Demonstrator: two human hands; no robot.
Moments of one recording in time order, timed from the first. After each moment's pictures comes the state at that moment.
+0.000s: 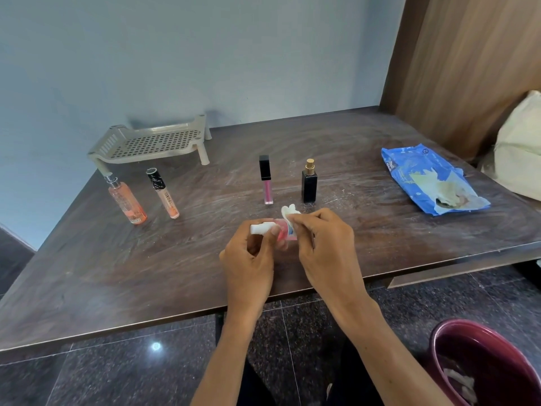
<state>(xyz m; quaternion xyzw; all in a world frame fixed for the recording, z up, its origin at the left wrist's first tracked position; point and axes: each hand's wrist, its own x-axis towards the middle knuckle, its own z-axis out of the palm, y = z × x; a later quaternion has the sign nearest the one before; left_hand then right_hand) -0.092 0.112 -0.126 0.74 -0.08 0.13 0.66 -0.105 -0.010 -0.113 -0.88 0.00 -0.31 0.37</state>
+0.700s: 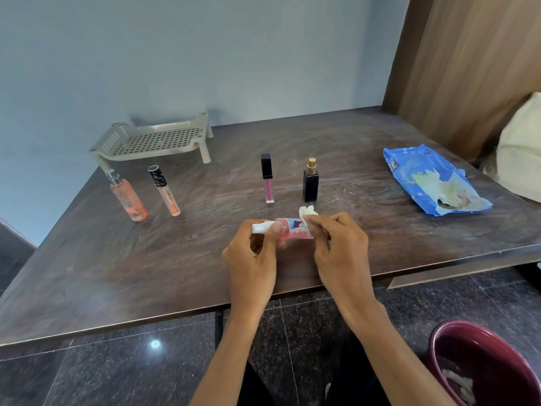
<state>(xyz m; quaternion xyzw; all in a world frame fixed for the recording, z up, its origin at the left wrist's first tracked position) -0.089 0.109 -0.129 0.77 -0.07 0.17 0.62 -0.109 -0.022 -0.124 -0.86 0.05 -0.33 0.39</state>
